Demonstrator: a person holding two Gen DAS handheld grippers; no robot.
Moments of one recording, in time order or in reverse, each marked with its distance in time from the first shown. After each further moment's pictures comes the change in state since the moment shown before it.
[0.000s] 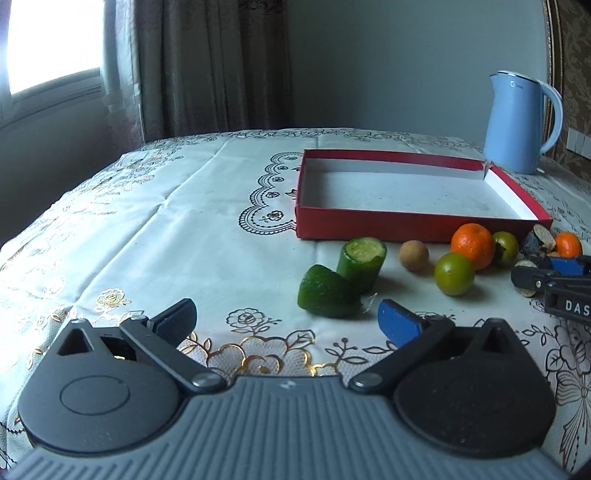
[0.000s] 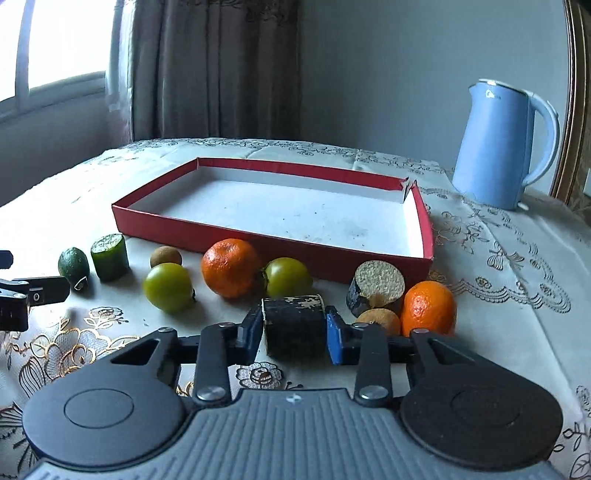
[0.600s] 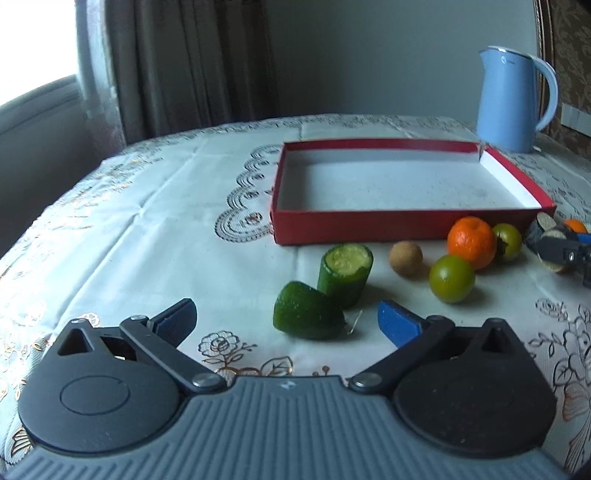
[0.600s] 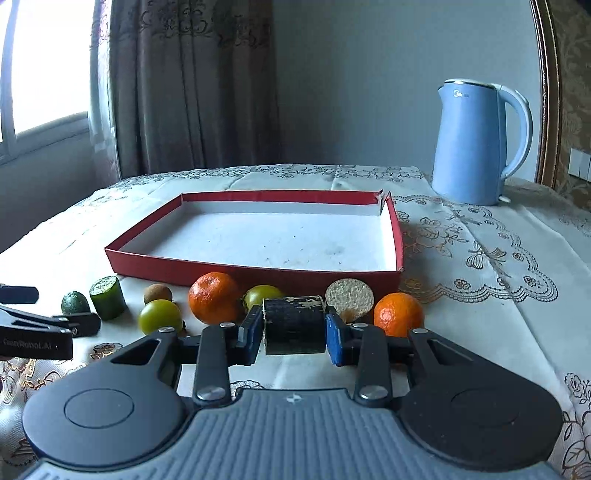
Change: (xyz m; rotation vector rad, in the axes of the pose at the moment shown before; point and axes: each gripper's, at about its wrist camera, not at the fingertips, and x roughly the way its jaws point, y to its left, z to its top) left arm 0.025 -0.016 0.013 0.079 0.046 -0.016; right arm -0.018 -0.020 0.006 0.105 -0.066 -0.006
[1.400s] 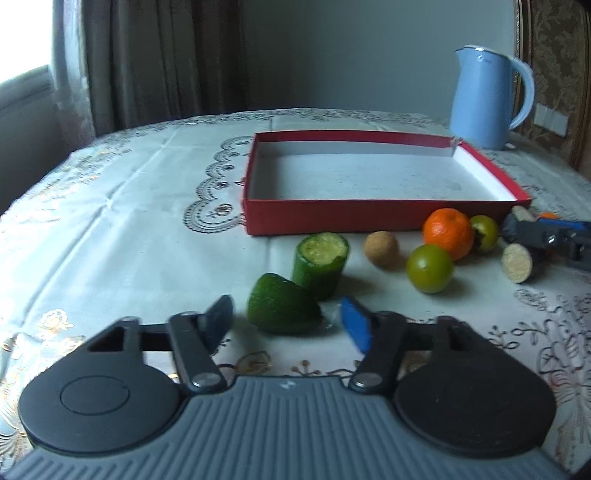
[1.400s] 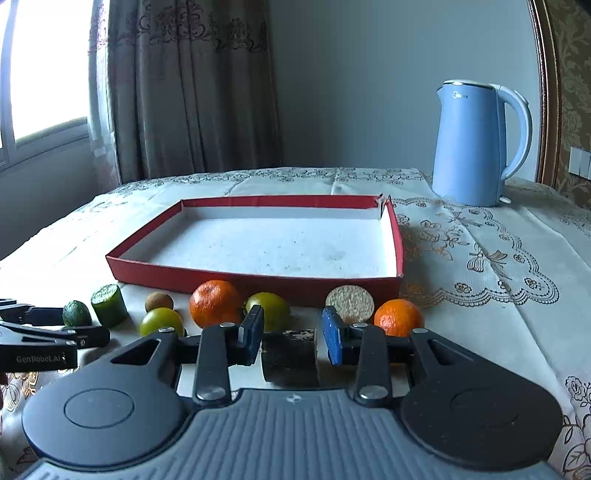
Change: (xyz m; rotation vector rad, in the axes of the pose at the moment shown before) left arm 0.005 0.002 -0.004 0.002 0.009 -0.122; right arm 0.000 -0.001 0.003 0.009 -0.005 0.004
